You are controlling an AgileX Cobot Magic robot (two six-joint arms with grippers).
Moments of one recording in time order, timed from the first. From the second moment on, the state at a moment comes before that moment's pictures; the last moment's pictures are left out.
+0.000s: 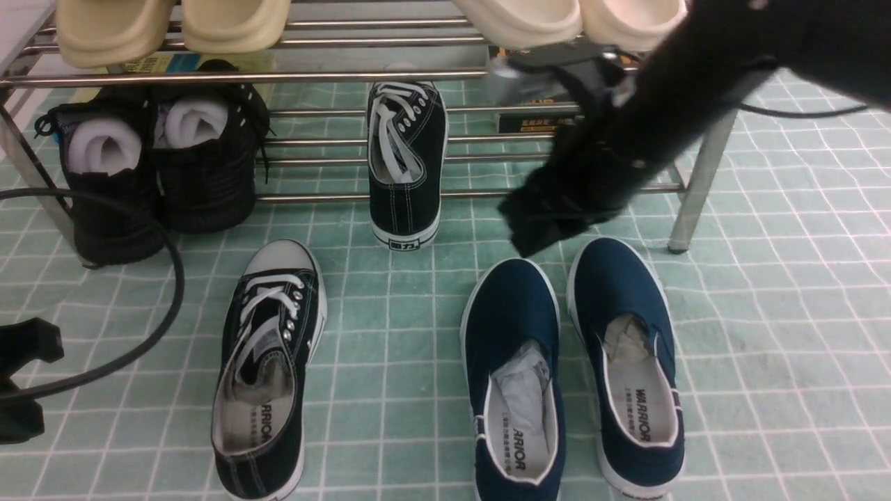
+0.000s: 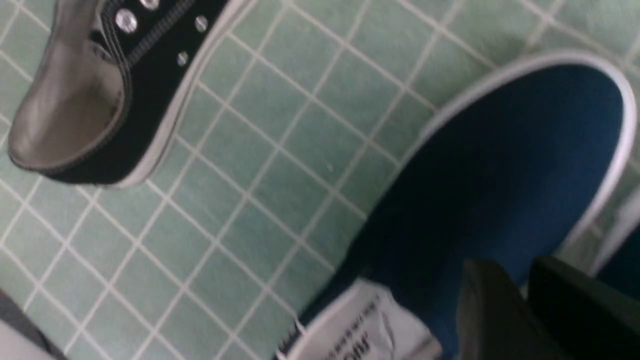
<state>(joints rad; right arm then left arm) 0.59 1.85 -1.73 0.30 1.05 -0.11 0.30 1.08 -0.81 -0.24 1.03 0.03</state>
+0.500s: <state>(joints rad) 0.70 2.21 -2.24 0.02 0.89 0.19 0.30 1.08 -0.81 -0.27 1.00 0.03</state>
